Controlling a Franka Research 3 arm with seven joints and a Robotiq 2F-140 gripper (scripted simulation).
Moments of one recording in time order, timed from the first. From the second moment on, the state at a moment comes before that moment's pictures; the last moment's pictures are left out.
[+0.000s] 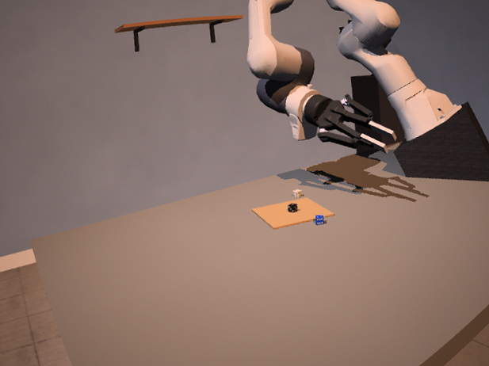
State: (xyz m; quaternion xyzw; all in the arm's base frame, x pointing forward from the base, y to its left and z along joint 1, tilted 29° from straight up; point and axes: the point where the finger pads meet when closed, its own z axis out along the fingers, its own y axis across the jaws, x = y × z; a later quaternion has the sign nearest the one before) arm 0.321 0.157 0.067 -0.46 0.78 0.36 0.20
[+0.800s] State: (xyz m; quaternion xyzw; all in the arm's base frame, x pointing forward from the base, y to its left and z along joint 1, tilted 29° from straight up) arm 0.299 0.130 0.058 -0.47 0.83 0.30 0.02
